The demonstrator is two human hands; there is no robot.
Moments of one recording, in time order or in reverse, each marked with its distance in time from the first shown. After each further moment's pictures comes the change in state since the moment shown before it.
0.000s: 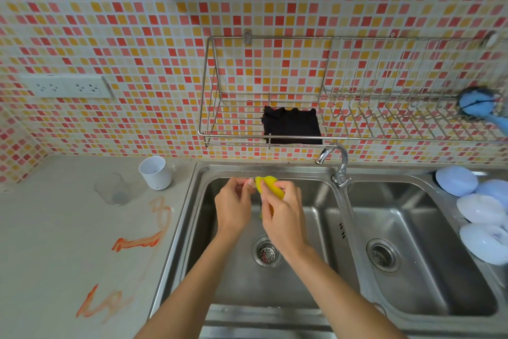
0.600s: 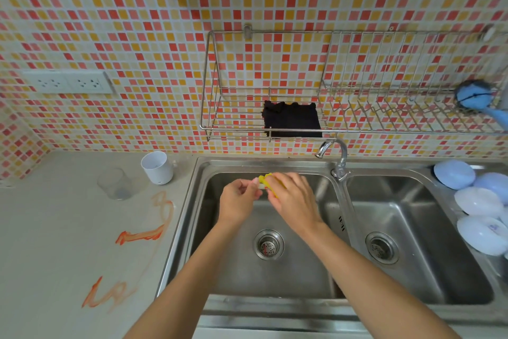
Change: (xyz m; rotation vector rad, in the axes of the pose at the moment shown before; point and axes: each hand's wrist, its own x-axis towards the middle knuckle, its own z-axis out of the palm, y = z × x) left_hand -0.003 -0.009 0.000 -0.180 -0.193 -0.197; right_hand 0.019 0.034 -0.005 -0.337 -0.018 -0.378
